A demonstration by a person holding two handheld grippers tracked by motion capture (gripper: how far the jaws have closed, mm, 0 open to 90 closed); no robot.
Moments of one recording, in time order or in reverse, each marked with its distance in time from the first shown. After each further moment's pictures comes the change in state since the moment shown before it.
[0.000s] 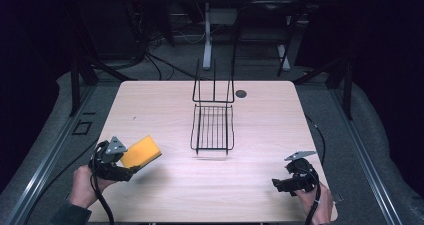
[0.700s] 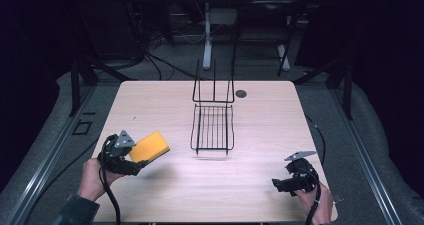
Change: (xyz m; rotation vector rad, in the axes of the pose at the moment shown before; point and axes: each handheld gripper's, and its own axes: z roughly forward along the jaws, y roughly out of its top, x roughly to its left) left arm -0.006 0.024 0.006 -0.021 -0.027 0.035; right arm 0.000 0.000 0.000 -0.003 0.002 0.000
